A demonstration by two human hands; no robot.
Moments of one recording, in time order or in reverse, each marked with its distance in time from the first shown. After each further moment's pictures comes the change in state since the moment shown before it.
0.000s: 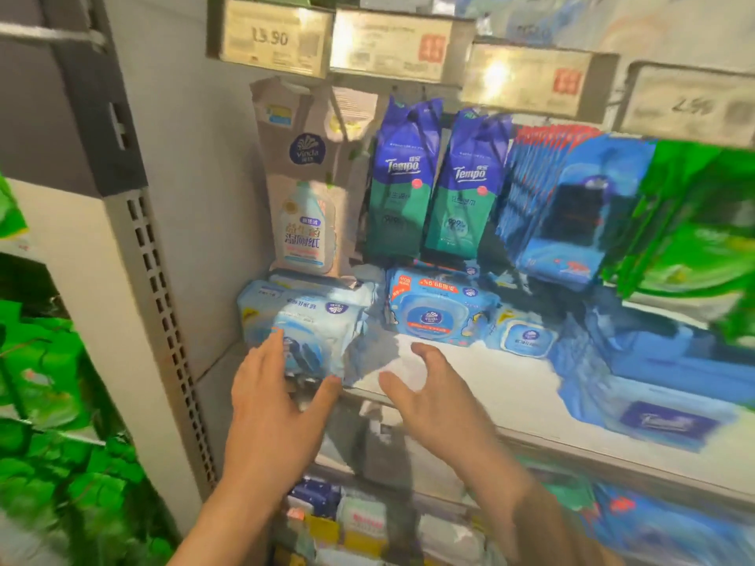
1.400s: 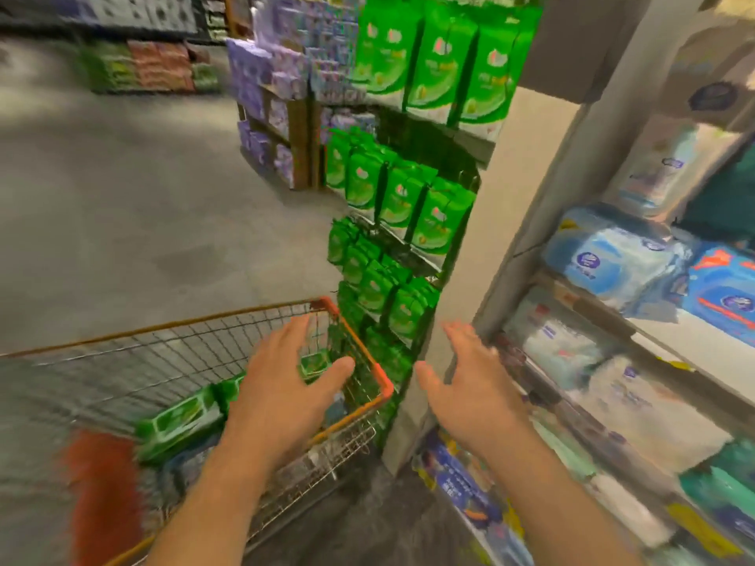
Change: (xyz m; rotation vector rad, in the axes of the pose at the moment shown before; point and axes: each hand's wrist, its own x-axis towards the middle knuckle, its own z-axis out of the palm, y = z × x) left_hand -0.279 -0.136 -0.246 0.126 0.194 -0.556; right_hand -0.229 -0.110 0.172 -0.262 -0.478 -0.494
